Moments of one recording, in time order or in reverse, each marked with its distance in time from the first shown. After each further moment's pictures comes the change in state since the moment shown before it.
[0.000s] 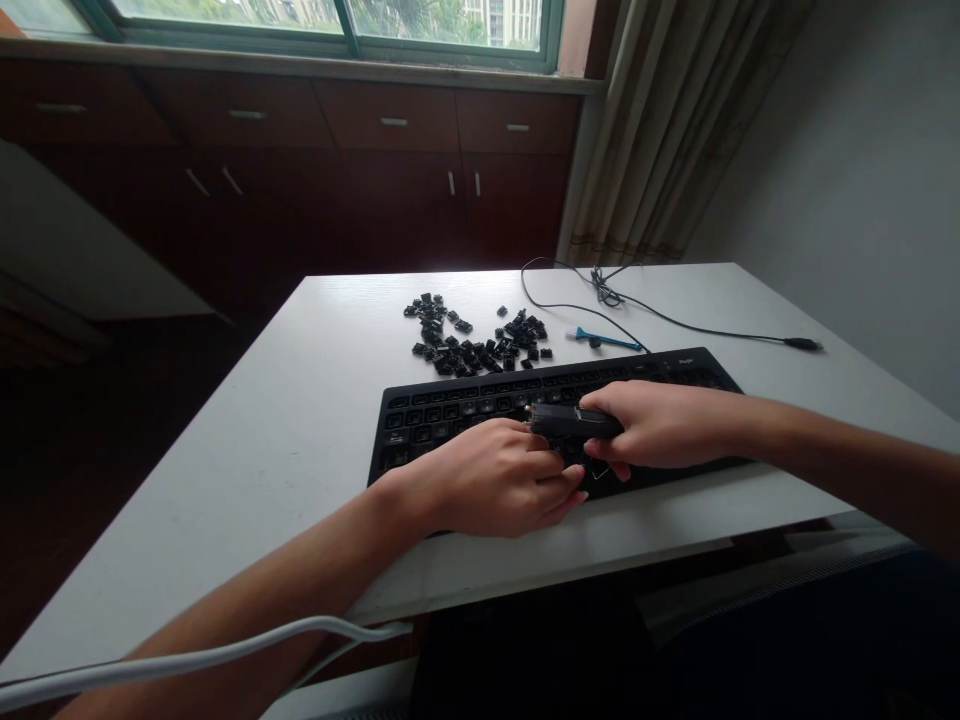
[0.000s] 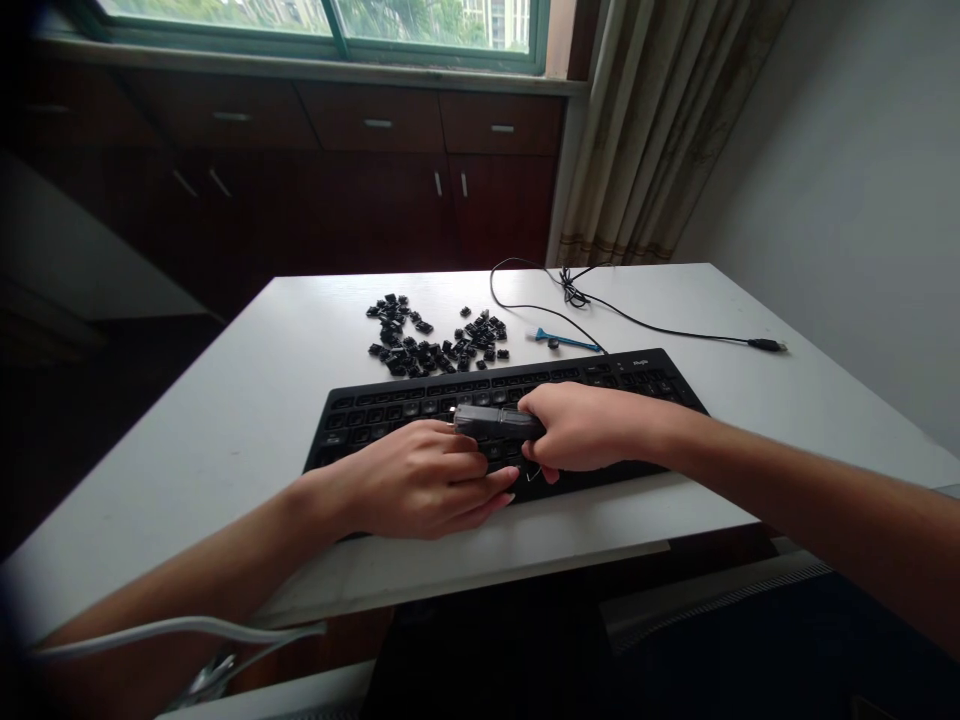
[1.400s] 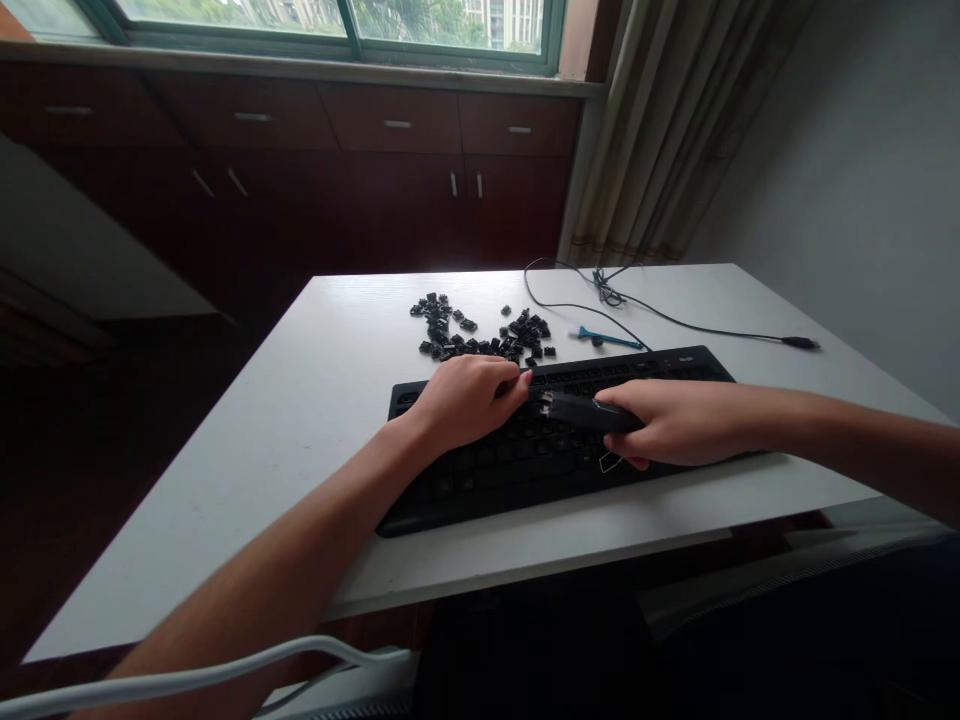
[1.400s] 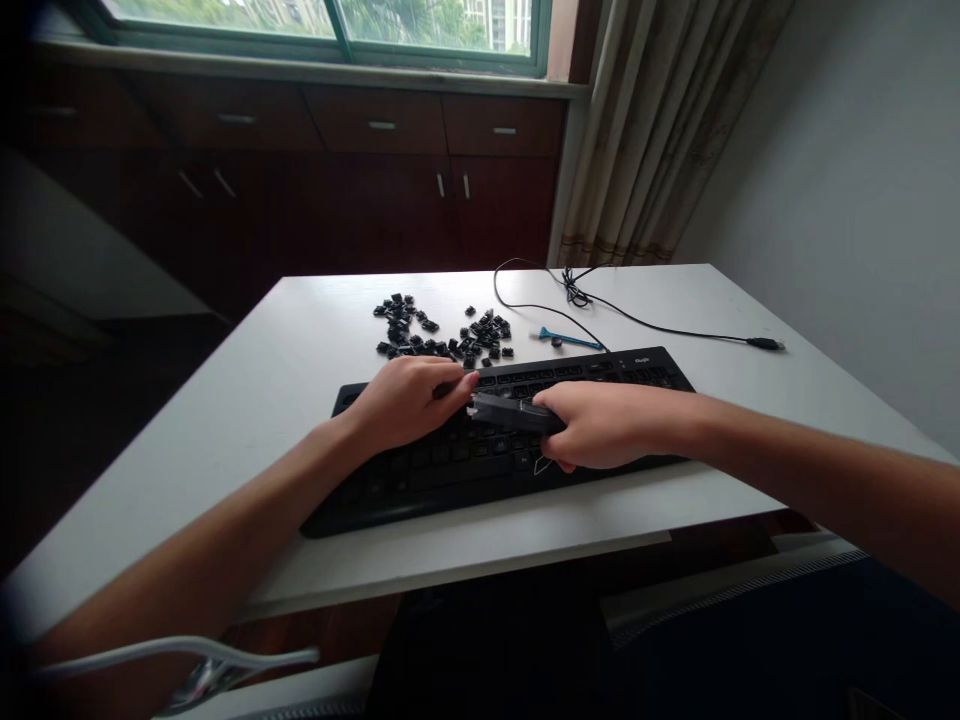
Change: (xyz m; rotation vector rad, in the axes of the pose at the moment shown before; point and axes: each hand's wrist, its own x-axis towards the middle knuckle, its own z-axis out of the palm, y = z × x) left_hand -0.014 -0.049 0.002 -0.061 -0.049 -0.695; right_hand -0.013 0.000 -0.002 -0.039 -0.001 0.038
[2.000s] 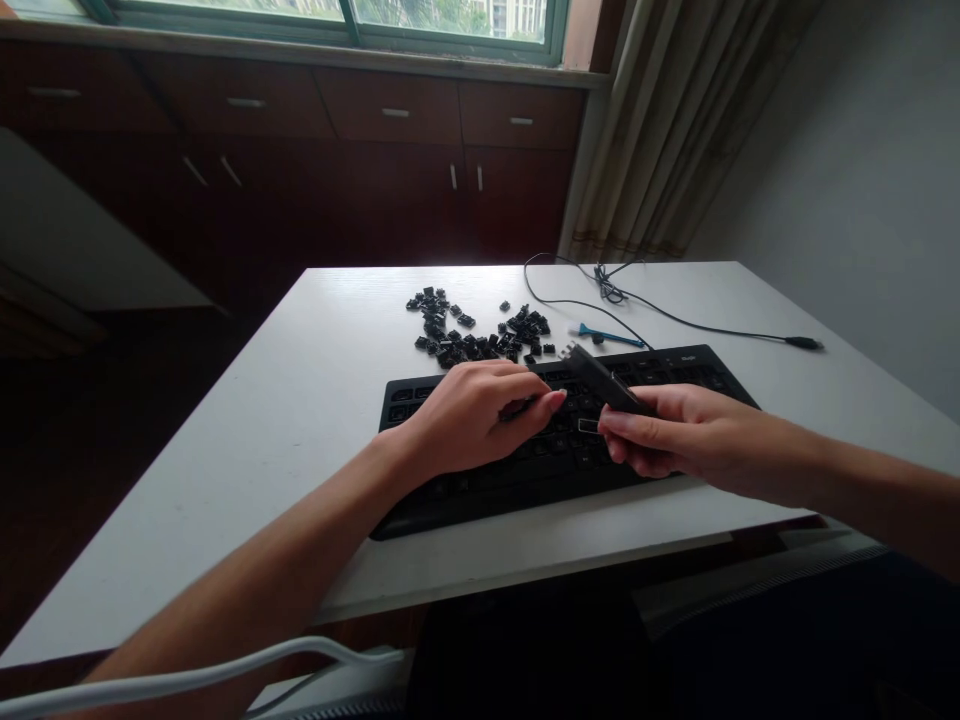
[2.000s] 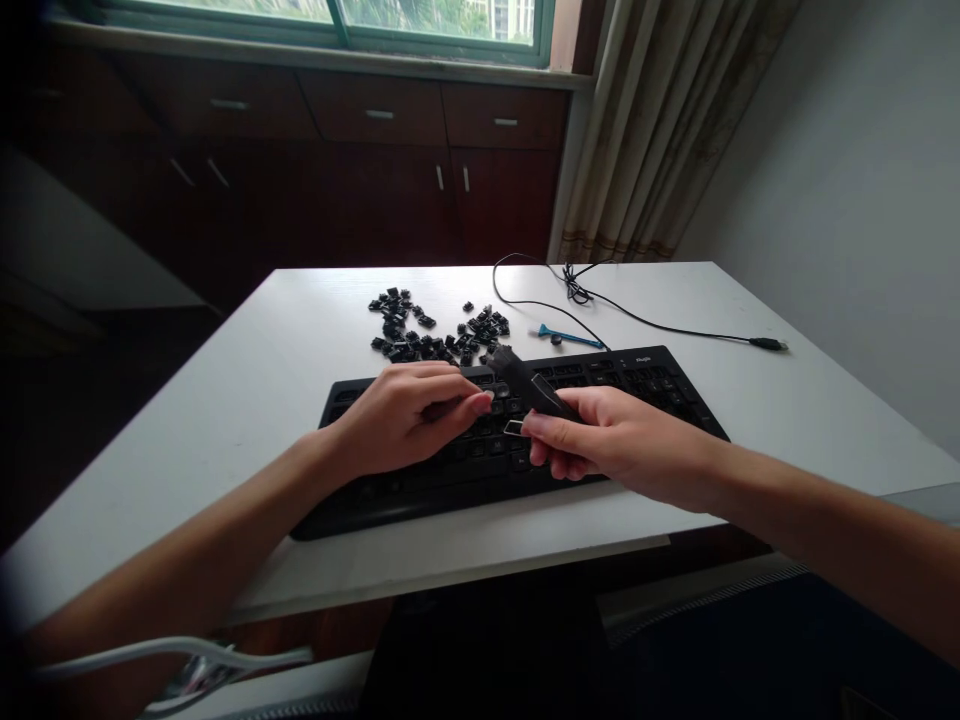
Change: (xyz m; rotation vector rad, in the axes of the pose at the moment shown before) left_hand -0.005 0.025 -0.011 -0.190 0.043 0.203; right_hand -0.014 0.019 0.034 0.916 0.109 -0.130
